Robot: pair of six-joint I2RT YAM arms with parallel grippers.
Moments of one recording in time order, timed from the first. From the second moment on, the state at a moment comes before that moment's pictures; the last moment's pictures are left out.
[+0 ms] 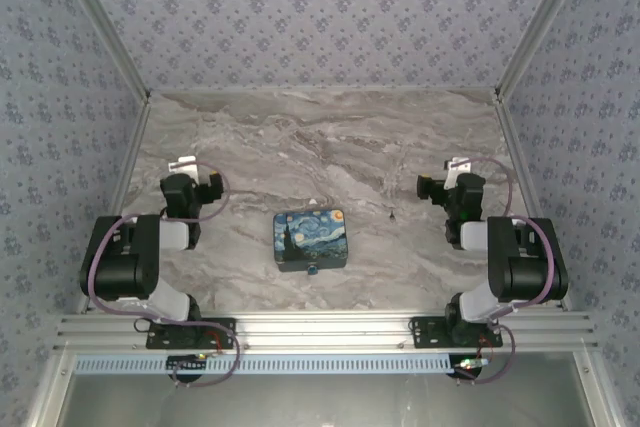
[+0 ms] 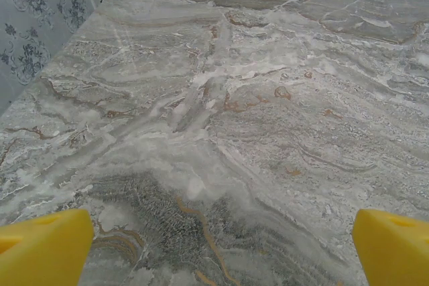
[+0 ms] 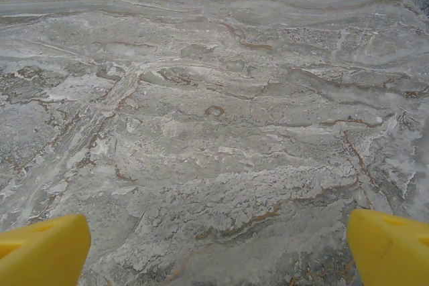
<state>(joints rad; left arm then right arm) 0.01 1.54 0.39 0.75 -0.15 -0.04 -0.05 1.52 0.38 0.71 -0.02 -0.02</state>
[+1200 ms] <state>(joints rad) 0.01 1.18 0.42 0.49 -0.14 -0.12 -0.06 1.27 0.49 0.37 -0.07 0.01</state>
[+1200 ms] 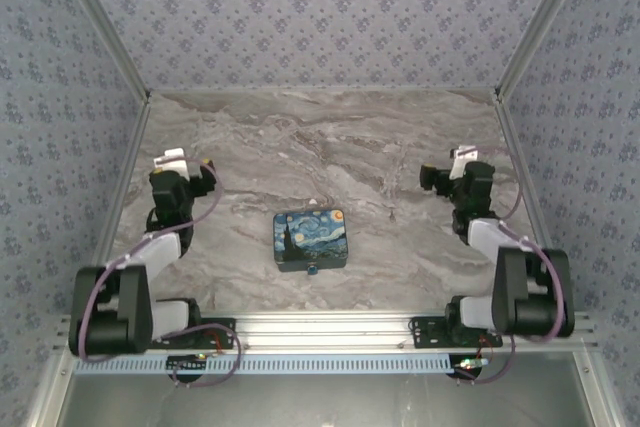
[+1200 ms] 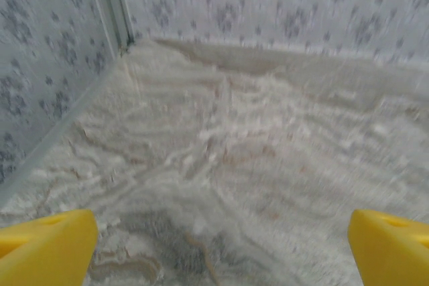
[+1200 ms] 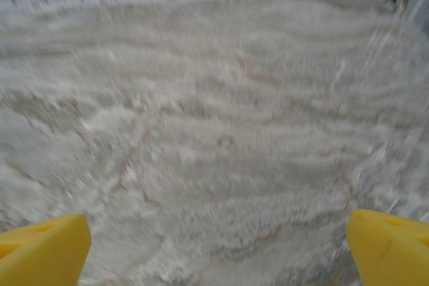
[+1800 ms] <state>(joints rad) -0.27 0.79 0.57 -0.31 0.10 -0.58 0.35 0.92 0.61 -0.50 0.00 0.40</state>
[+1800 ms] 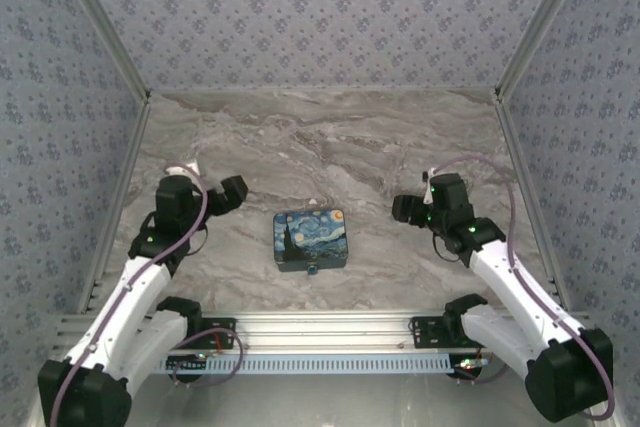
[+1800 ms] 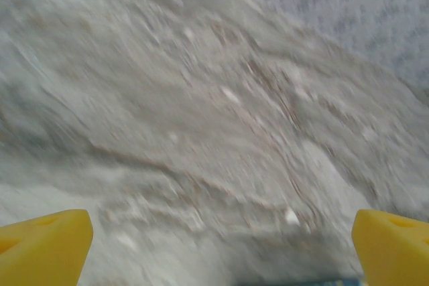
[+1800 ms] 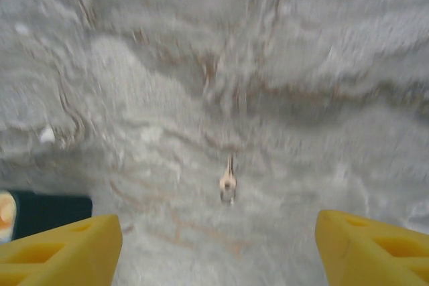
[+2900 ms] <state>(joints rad) -0.67 1.01 0.67 -0.37 -0.05 -0.74 0.27 1.49 0.72 -0.34 -0.18 0.55</state>
